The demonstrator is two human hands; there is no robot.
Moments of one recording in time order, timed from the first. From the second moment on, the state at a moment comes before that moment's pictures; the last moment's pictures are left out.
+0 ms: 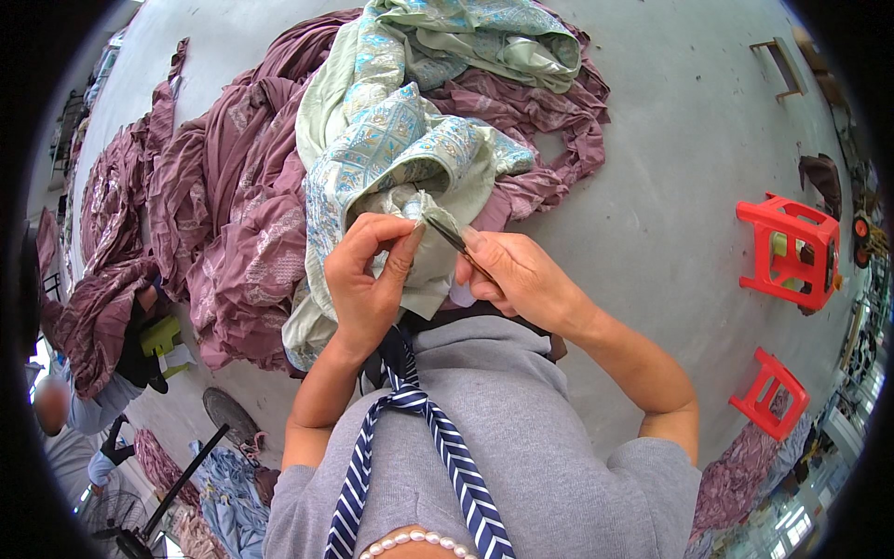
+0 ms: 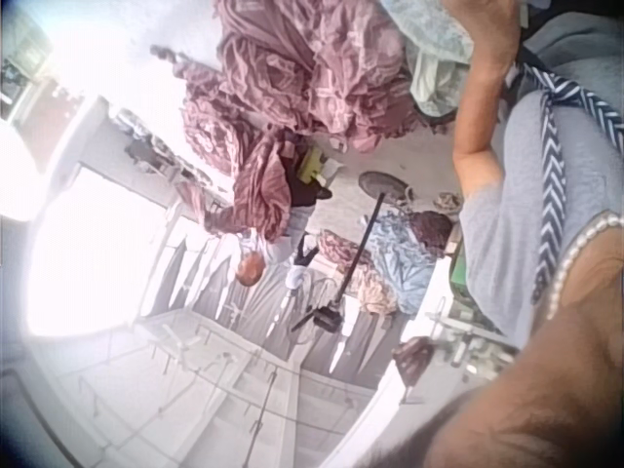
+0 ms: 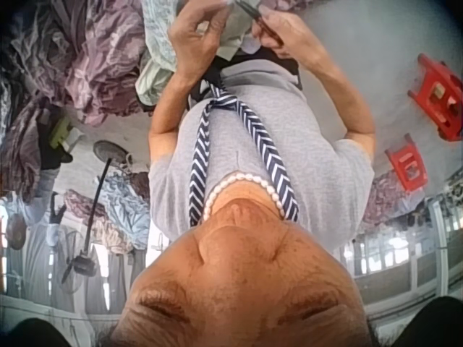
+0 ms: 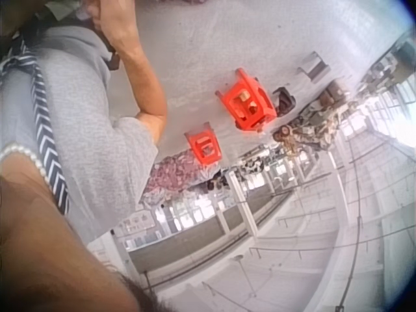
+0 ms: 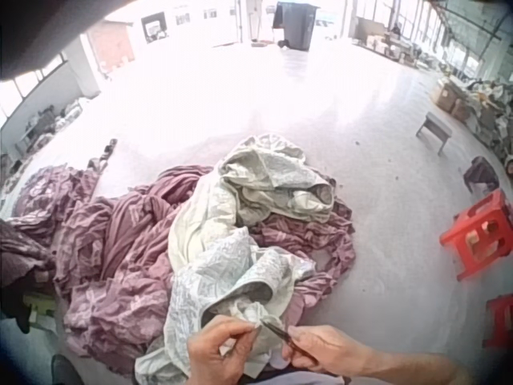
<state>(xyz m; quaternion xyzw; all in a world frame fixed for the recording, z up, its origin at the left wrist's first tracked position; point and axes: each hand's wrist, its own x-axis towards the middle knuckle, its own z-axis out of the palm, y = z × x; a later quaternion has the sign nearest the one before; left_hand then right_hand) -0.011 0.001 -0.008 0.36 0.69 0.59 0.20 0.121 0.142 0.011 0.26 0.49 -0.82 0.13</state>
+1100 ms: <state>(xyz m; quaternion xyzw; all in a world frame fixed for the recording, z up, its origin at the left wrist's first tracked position) -0.013 0.002 -0.015 0.54 0.70 0.46 -0.02 0.120 0.147 0.014 0.27 0.52 -0.79 0.14</state>
